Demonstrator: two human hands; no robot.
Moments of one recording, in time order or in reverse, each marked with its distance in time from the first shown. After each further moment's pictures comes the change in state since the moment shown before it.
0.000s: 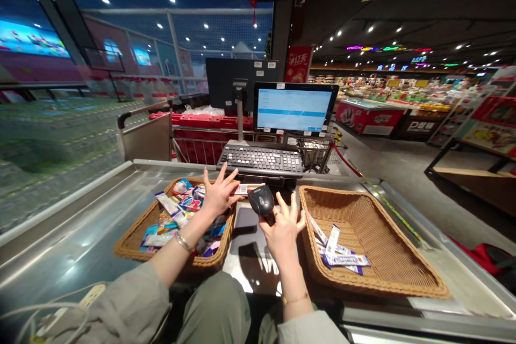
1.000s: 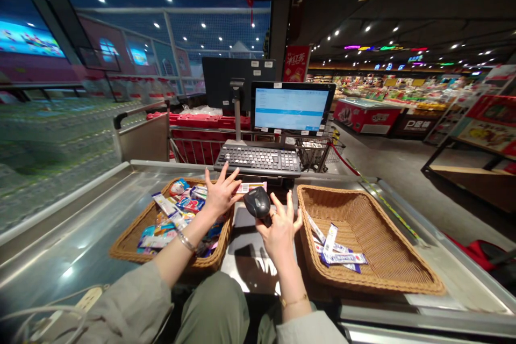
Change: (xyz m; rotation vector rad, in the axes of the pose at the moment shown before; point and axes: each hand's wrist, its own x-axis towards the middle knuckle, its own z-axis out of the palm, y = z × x) left_hand 0.006 0.010 0.006 -0.036 0.019 -0.004; right_hand -0.001 -0.003 -0.008 -0.002 -0.055 -0.031
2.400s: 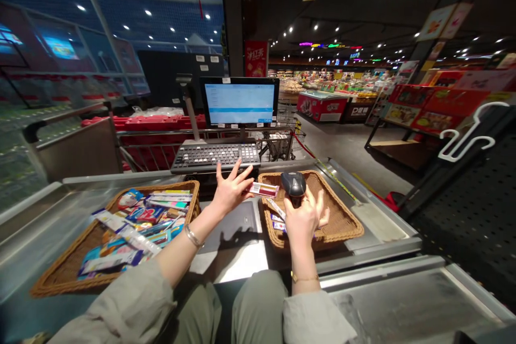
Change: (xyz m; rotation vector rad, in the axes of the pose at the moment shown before) left_hand 0.062 0.128 0.029 -0.181 0.039 0.291; right_hand -0.005 0.103 -0.088 -0.163 0.427 0.515
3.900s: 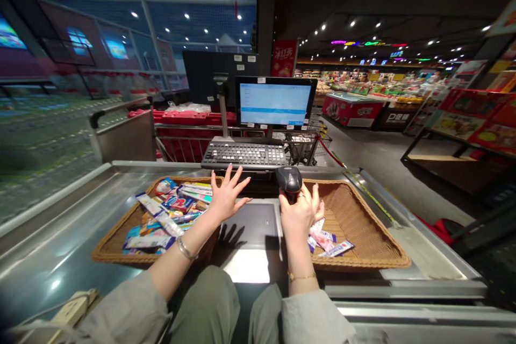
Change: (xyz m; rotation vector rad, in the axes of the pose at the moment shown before) left_hand -0.067 -0.042 -0.042 0.142 -0.237 -0.324; right_hand -0.018 -0.074 0.038 0.151 -0.102 -0.081
